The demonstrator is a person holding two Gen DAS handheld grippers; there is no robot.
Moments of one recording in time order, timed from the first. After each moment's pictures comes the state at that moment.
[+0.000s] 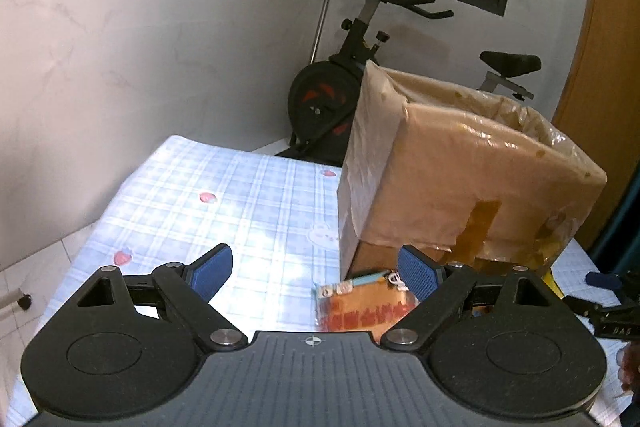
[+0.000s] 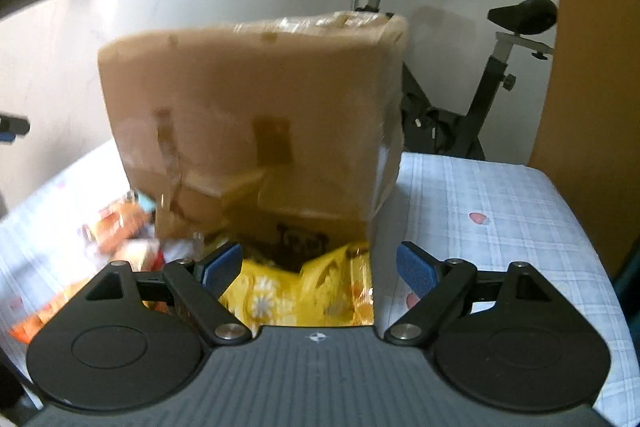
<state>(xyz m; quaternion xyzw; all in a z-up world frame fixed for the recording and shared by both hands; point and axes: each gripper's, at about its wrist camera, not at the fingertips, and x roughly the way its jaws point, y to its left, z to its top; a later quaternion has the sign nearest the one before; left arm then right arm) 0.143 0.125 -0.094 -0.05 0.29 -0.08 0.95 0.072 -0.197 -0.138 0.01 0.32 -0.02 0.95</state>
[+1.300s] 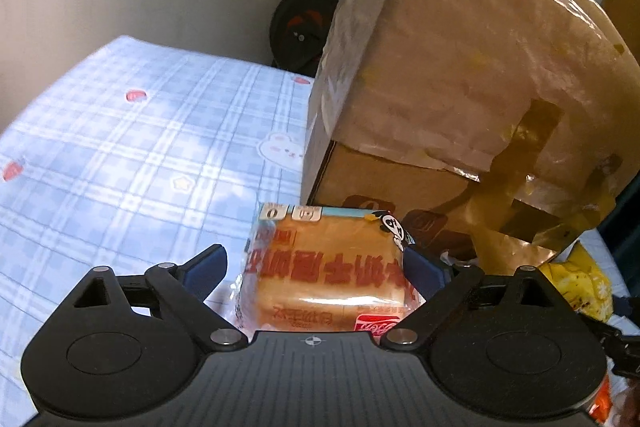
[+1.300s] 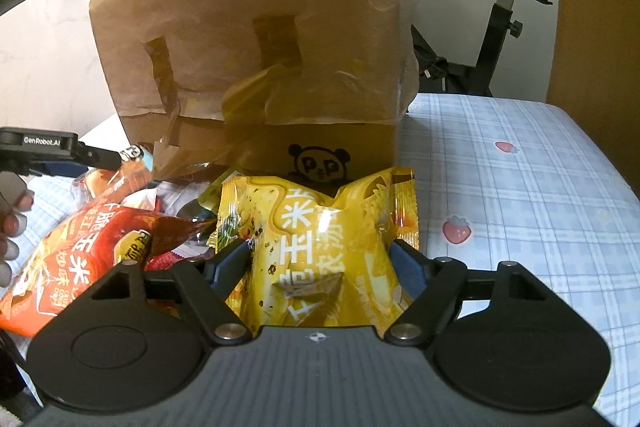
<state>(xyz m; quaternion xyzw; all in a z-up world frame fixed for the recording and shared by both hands) 0.203 0.085 -0.193 -0.10 0.38 -0.11 0.91 0.068 -0.192 -0.187 0.06 0.35 -0.01 0.93</state>
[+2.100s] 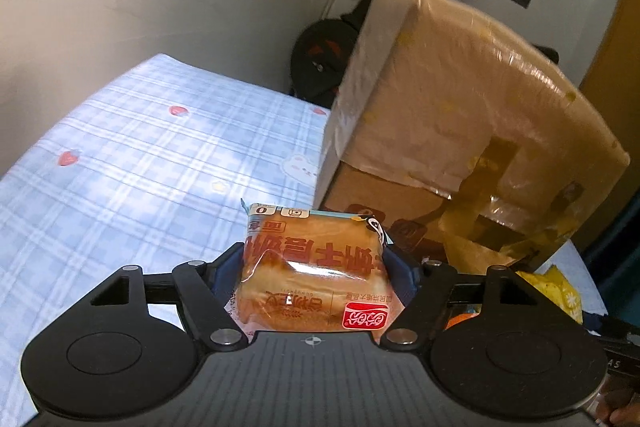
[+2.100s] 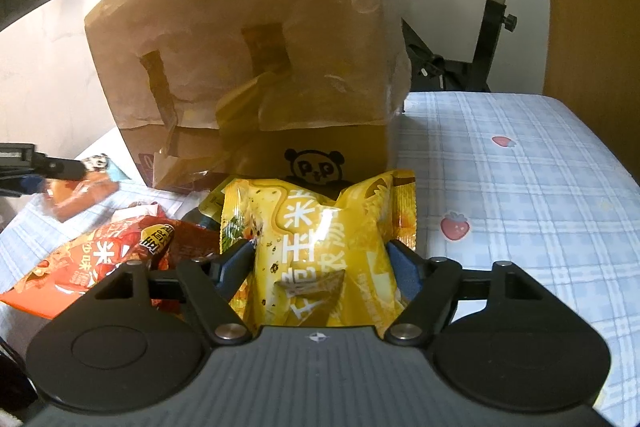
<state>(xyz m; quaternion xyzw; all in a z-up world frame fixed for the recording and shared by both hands) 0.147 0.103 -0.158 -0.13 0.34 -0.08 0.93 0.064 -0.197 -0.184 0.09 0.35 -0.02 0.93</state>
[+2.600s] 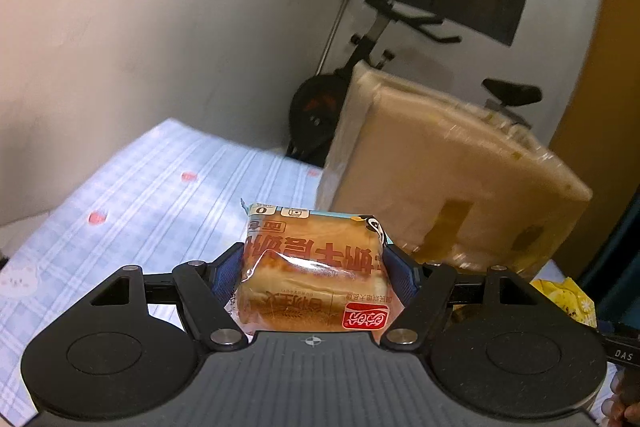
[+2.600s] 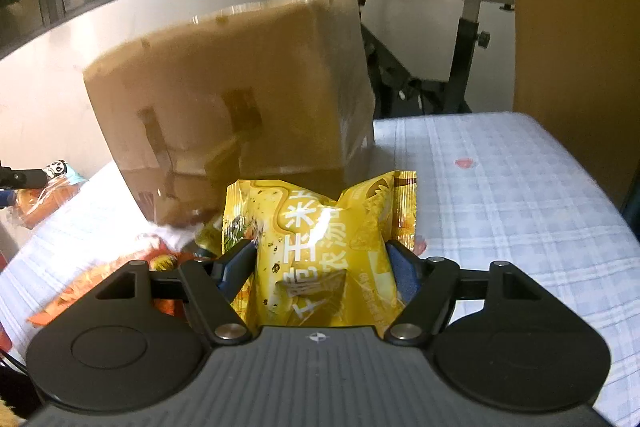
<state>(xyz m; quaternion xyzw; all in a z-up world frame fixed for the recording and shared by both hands) 0.107 0.101 -0.100 -0.11 0.26 -0.07 0.96 0.034 -0.215 -0.145 0.11 0.31 -0.04 0.94</state>
